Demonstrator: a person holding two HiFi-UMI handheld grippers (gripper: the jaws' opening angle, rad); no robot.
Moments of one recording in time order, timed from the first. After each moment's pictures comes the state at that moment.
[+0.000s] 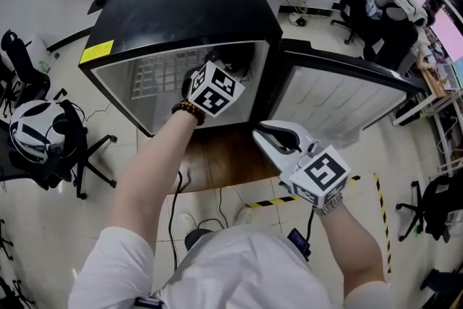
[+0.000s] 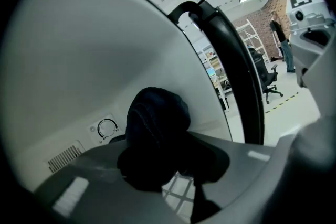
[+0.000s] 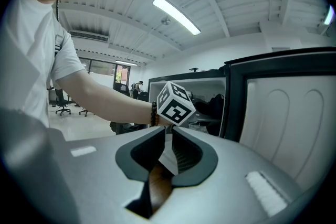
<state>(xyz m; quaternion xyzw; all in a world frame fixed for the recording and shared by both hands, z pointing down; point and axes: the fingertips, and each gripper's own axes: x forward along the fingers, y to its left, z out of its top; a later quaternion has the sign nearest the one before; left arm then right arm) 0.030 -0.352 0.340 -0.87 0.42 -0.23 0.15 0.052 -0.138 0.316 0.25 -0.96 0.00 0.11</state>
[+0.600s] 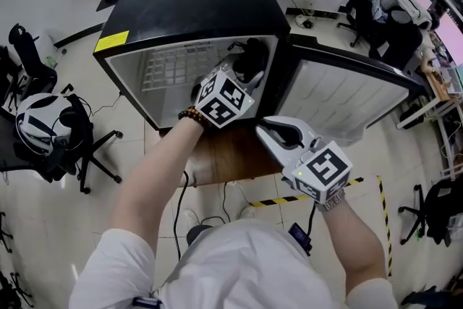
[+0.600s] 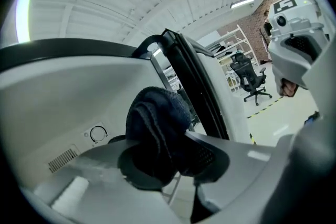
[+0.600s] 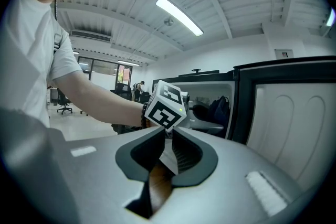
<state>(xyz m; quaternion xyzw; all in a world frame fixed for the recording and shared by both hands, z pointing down) 0.049 -0.297 0.339 -0.88 0.37 -0.23 0.17 0.043 -0.123 0.311 0.24 -0.96 -0.01 0.11</state>
